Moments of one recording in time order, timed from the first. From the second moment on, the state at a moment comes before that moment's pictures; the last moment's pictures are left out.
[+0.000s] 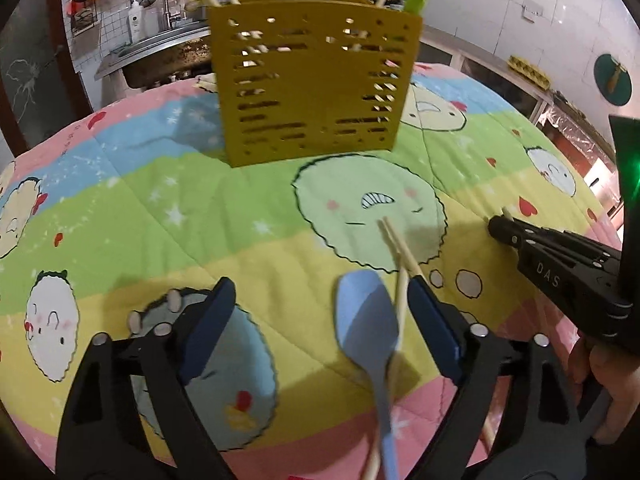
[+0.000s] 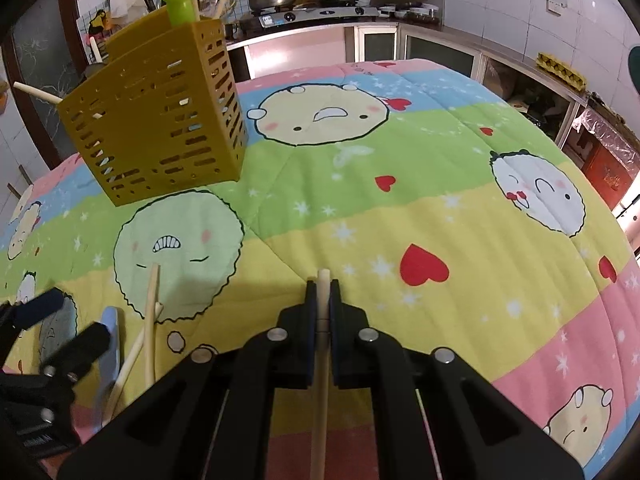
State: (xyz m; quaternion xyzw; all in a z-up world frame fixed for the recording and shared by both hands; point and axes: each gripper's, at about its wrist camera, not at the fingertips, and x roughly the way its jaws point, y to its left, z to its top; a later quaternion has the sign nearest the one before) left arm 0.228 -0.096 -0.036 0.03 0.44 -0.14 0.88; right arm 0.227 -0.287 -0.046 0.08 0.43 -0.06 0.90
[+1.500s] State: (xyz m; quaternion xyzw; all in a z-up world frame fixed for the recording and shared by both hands) left arm 0.212 -0.069 0.043 0.01 0.31 -0.14 0.94; right arm 0.192 -0.278 0.040 0.07 0.30 -0.05 0.95
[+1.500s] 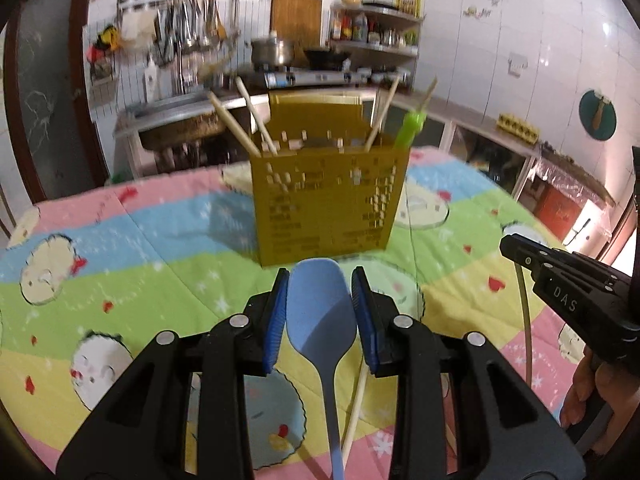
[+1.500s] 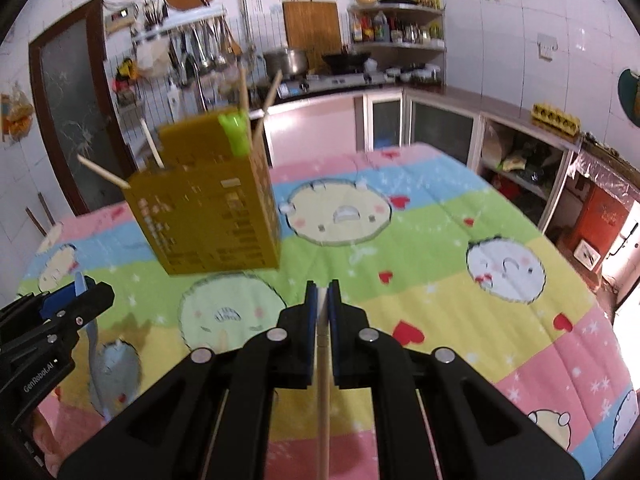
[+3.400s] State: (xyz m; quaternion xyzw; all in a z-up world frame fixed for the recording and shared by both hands) left arm 0.367 -0.070 0.157 0.01 0.17 -0.09 0.98; right arm 0.325 -0.236 0.207 0.04 0.07 0.02 1.00
